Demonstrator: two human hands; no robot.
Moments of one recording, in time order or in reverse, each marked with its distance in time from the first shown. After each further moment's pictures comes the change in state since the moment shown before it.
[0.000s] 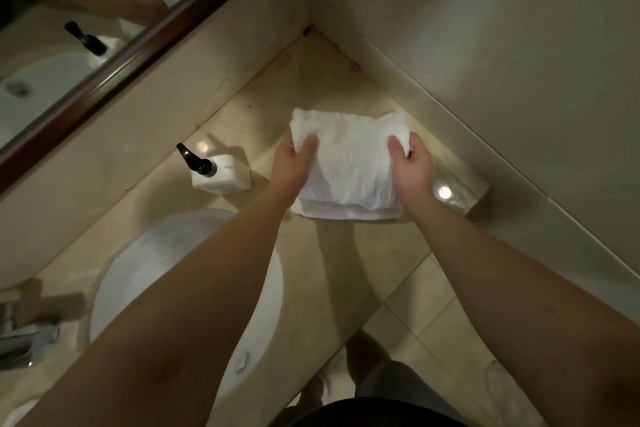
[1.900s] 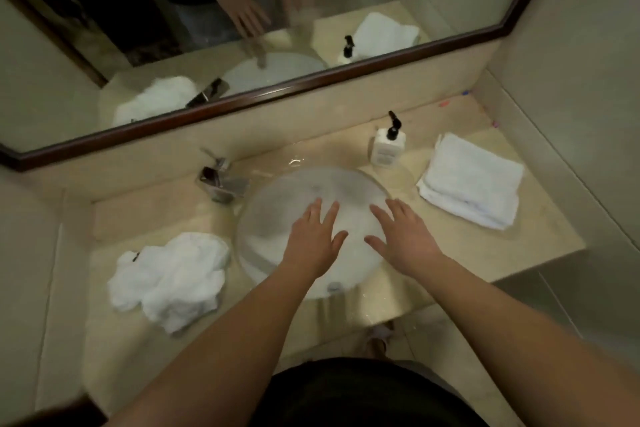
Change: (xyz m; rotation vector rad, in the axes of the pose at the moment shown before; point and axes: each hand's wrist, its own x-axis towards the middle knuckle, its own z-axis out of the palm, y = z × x) left_hand -0.306 -0.120 -0.207 1.031 0.149 0.104; right_hand -0.319 -0.012 0.066 -1.310 -0.731 -0.840
